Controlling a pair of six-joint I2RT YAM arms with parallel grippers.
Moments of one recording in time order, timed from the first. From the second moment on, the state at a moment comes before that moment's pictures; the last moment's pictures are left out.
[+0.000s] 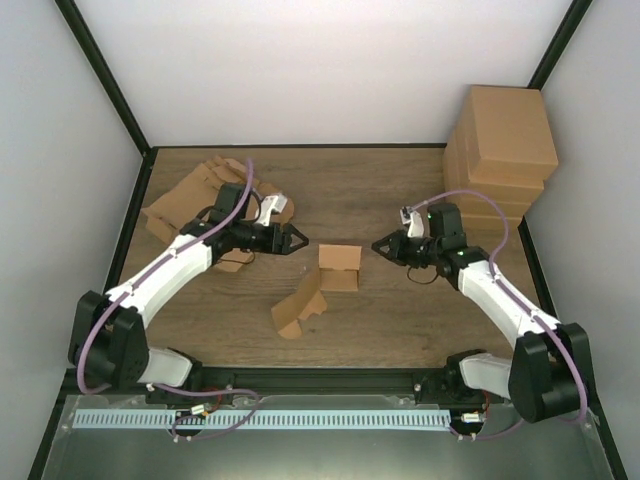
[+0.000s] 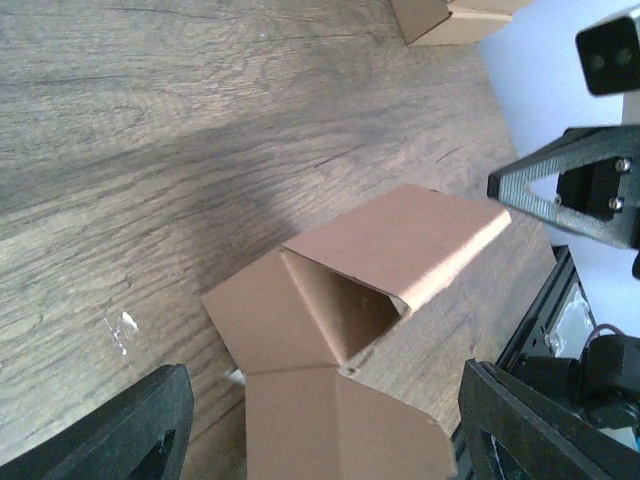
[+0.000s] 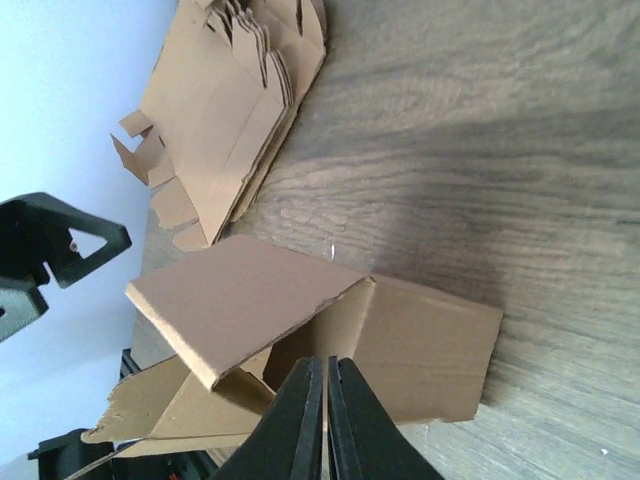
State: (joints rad) left arm -0.42 1.41 1.01 -0.41 0.65 -0.37; right arm 0.25 1.21 0.71 -0.23 -0.68 0.60
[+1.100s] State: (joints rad) left arm -0.70 1.23 0.99 -0.62 0.22 -0.26; right arm 0.59 1.46 0.98 -0.43 -0.48 0.40
